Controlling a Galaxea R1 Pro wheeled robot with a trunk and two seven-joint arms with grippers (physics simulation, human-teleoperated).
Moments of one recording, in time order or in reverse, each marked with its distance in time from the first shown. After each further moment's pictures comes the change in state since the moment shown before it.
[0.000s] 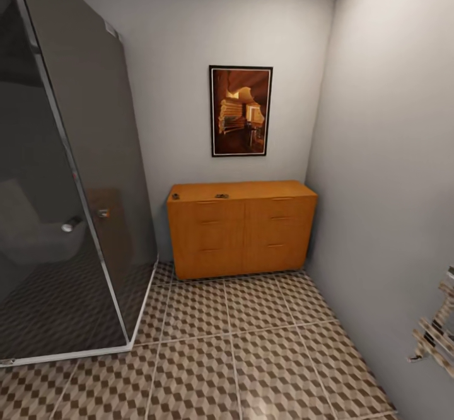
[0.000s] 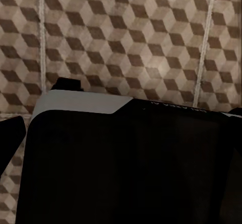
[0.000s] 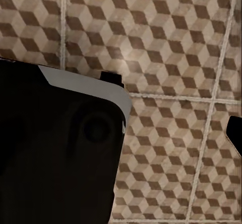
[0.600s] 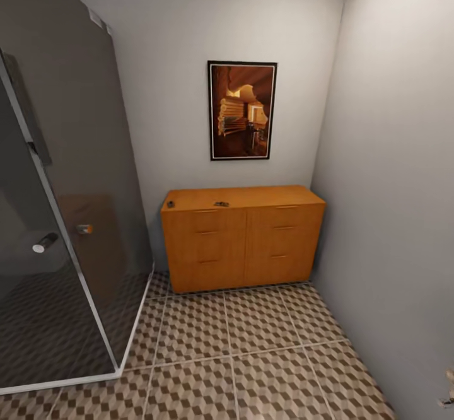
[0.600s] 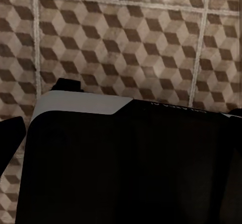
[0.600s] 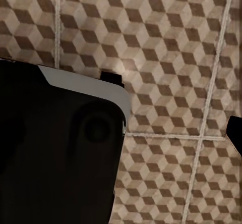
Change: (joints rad) left arm 0.000 0.000 0.000 0.000 0.000 -0.003 0.000; right arm 0.000 0.000 -0.002 0.000 0.000 0.000 0.000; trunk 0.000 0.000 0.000
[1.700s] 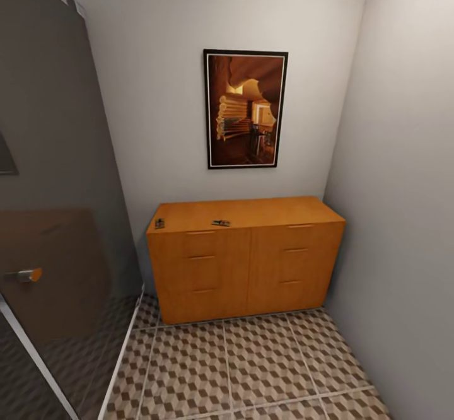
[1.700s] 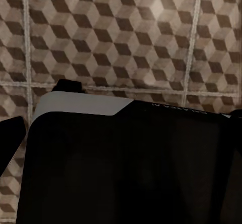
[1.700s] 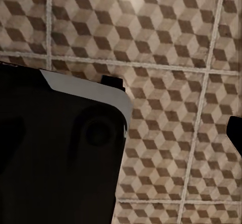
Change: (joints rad) left arm 0.000 0.002 0.000 0.000 0.000 -0.003 0.000; right arm 0.000 0.001 -0.001 -0.007 -0.001 -0.005 0.004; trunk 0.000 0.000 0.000
